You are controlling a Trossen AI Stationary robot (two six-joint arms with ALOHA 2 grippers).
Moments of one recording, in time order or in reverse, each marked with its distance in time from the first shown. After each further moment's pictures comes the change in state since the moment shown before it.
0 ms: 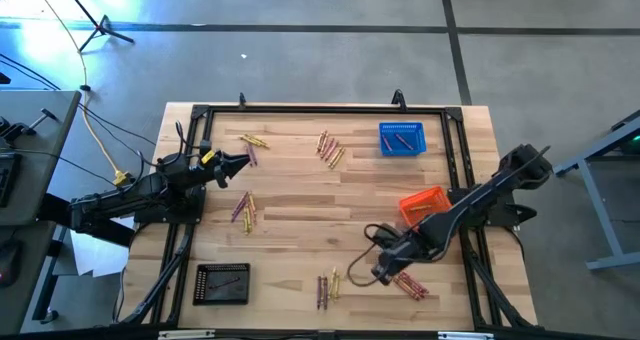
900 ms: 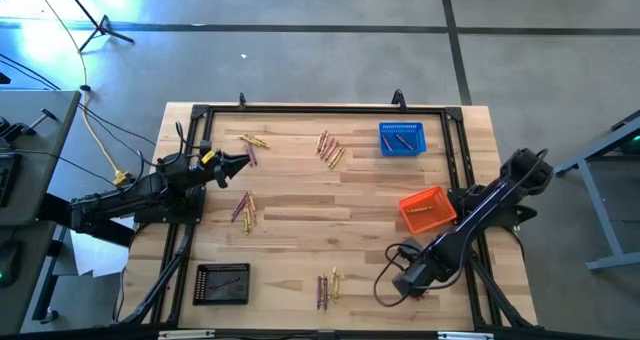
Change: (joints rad) left arm 0.000 0.000 0.000 0.000 0.000 0.000; right arm 0.183 0.035 -0.065 -0.103 -0.179 0.437
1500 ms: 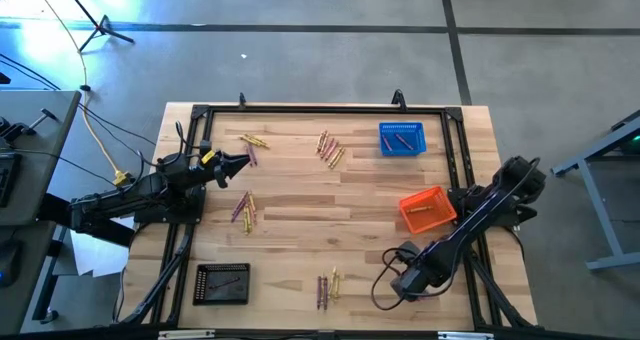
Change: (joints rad) left arm 0.000 0.000 0.000 0.000 0.000 0.000; right arm 0.007 0.090 0.000 0.020 -0.004 -0.009
